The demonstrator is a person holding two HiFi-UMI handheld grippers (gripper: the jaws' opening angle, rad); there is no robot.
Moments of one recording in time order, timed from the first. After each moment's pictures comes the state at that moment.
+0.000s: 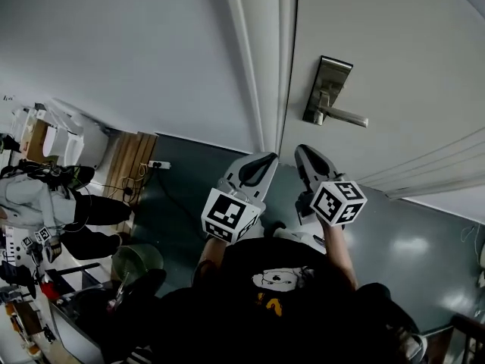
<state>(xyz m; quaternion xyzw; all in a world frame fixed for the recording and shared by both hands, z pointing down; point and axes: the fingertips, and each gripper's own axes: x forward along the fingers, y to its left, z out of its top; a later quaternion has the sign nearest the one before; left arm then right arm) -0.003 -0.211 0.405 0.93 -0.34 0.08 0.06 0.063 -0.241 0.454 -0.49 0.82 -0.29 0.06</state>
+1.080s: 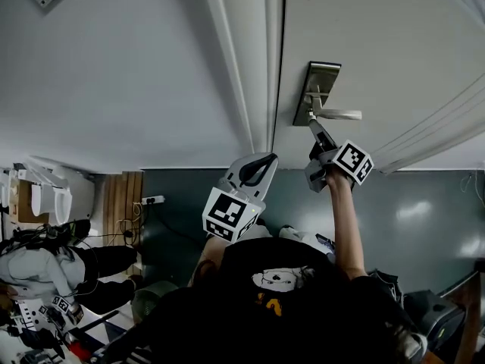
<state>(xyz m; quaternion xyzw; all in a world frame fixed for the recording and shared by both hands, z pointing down) -0.013 -0.254 0.412 0.97 -0.22 0.08 0.05 0.150 -0.329 0.508 -0.57 0.64 -0.43 0.28</state>
